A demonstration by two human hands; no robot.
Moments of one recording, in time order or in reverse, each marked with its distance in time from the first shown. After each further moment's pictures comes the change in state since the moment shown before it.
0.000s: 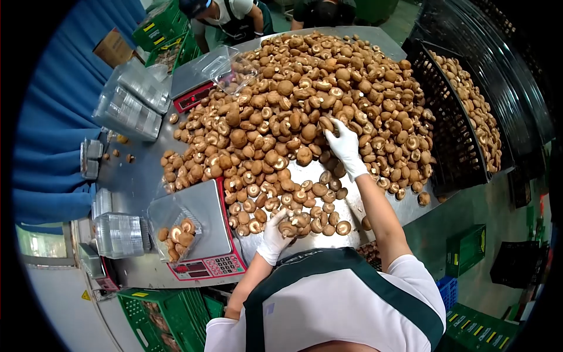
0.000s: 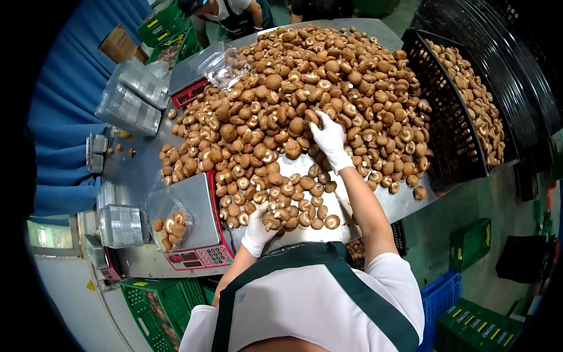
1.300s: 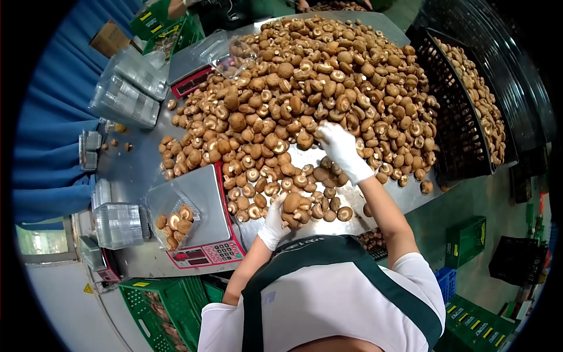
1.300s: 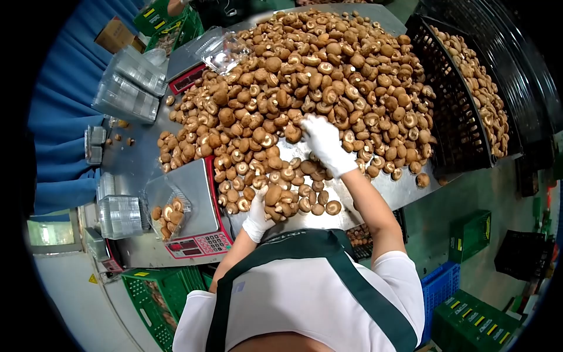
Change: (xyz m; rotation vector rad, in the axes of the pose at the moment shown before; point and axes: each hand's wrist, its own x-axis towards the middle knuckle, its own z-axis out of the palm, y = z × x) left_hand 0.023 -0.017 -0.037 -0.124 -0.030 -0.284; right_hand -0.042 0.007 0.008 -0.264 -0.175 -0.493
